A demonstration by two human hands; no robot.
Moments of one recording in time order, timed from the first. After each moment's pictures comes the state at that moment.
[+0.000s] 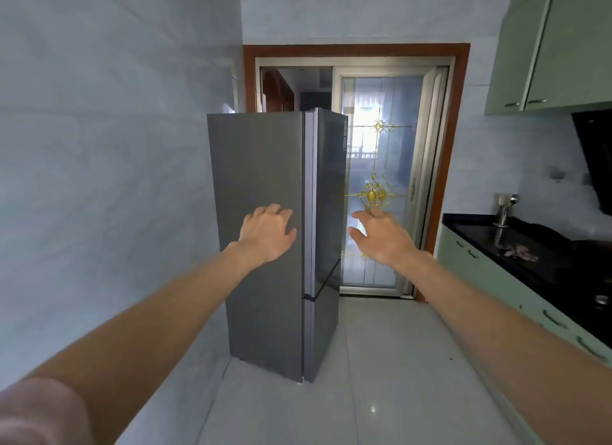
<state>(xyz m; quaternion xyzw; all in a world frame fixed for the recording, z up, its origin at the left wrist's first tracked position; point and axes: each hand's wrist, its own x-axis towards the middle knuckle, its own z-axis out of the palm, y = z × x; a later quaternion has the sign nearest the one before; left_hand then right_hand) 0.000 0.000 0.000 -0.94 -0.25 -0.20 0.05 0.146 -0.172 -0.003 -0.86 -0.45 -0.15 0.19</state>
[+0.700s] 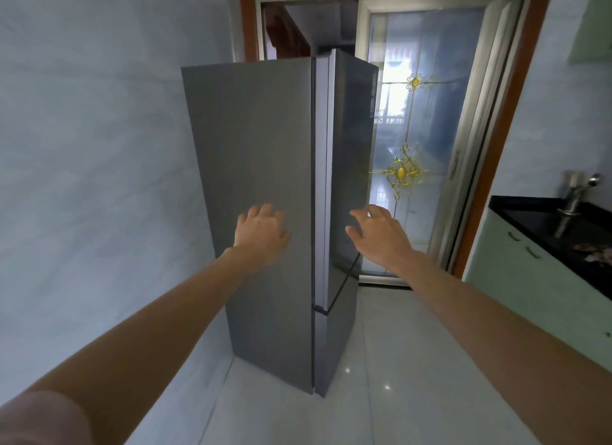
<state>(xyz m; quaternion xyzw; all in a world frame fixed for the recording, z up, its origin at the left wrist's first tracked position) 0.220 0.211 -0.055 -0.93 -0.32 -0.14 0.05 0.377 0.050 -0.061 -0.86 -0.47 -0.13 0.16</state>
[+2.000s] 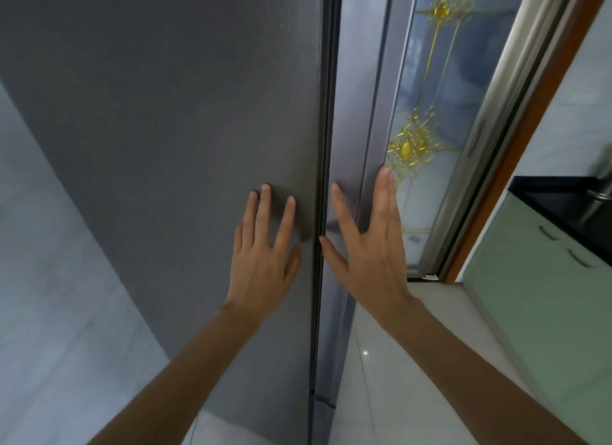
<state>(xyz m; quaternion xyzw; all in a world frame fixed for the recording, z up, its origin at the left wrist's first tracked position) 0.512 0.512 -0.146 -0.90 -0.13 -0.41 0.05 0.616 0.366 -0.116 -0.74 -0.45 -0.44 0.23</state>
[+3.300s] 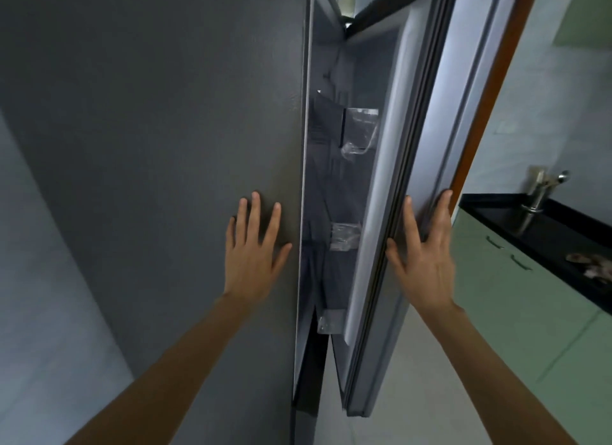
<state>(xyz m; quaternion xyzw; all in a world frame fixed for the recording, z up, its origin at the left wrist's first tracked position) 0.528 0.524 -0.164 -0.88 -0.14 -0.45 0.08 0.644 0.266 -0.129 -0.81 -0.33 -0.42 0.23</state>
